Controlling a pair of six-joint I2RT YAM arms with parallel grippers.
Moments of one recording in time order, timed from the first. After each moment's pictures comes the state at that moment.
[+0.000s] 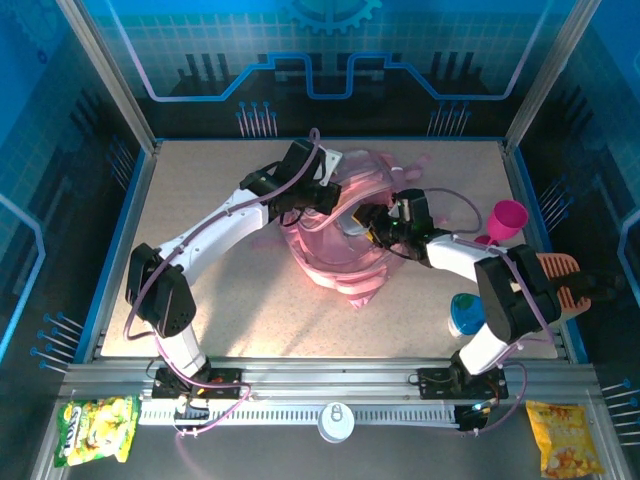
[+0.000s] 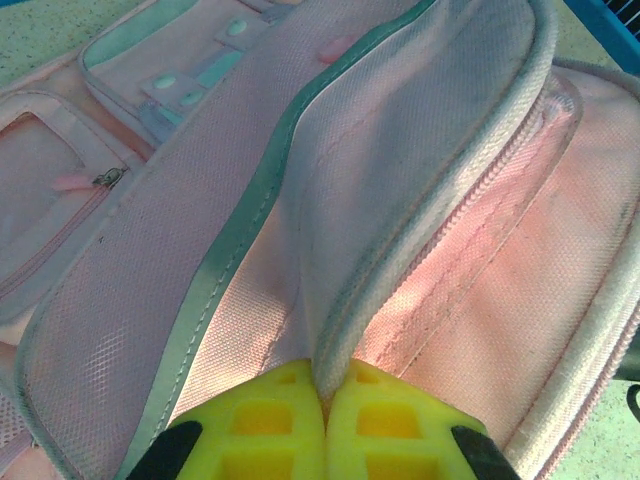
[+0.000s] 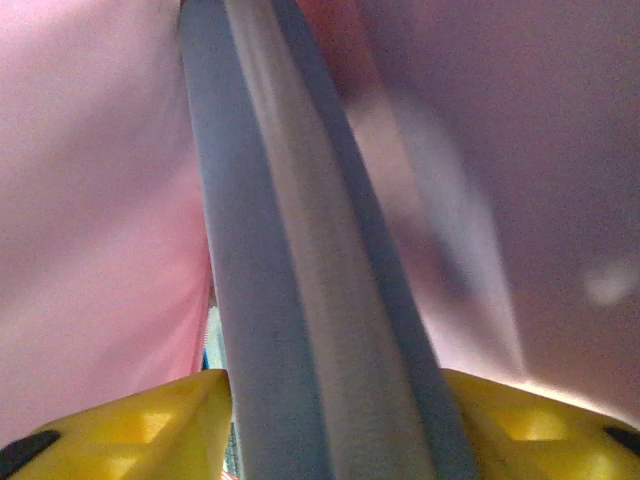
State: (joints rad) left arm -0.59 1.74 1.60 -0.62 0.10 -0.20; right arm 0.35 1.63 0.82 0.23 -0.42 1.17
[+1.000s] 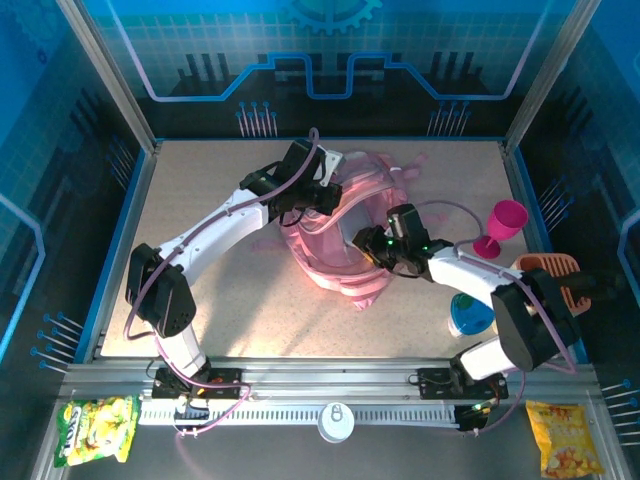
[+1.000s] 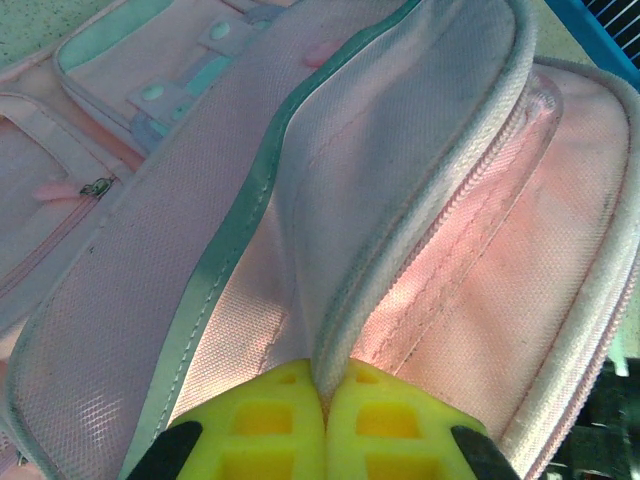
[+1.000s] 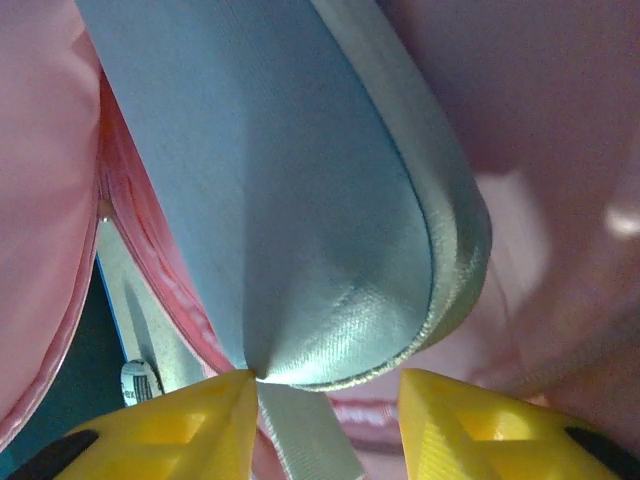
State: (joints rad) left arm -0.59 1.74 1.60 -0.62 0.13 -0.22; right arm 0.46 1.48 0.77 -0.05 -0.30 1.12
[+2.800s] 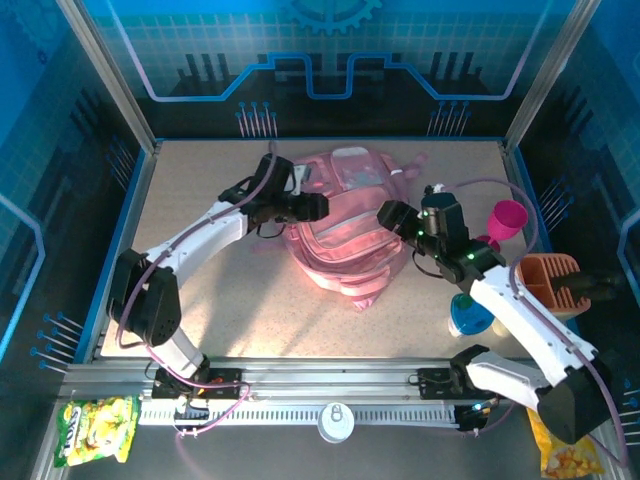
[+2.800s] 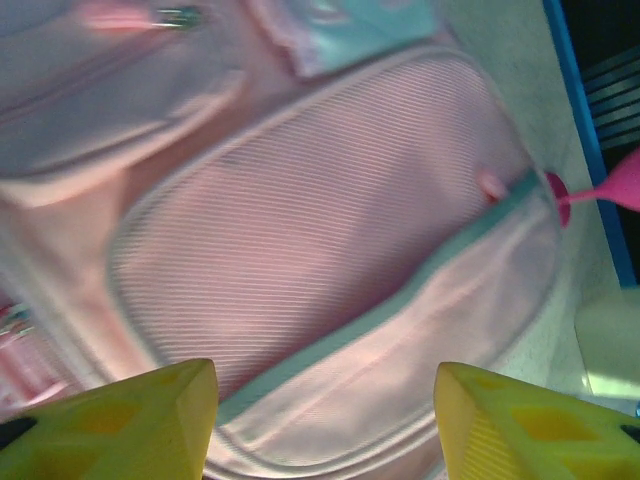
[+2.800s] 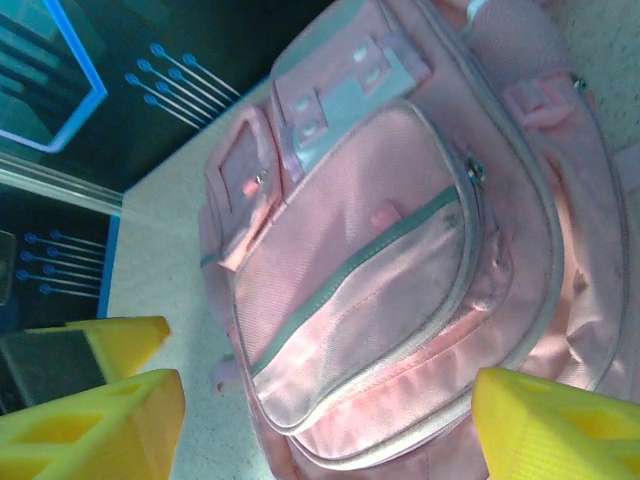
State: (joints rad) left arm -0.43 1.64 1.30 -0.45 0.32 -0.53; right arm 0.45 1.07 0.89 -0.39 0.02 0.87
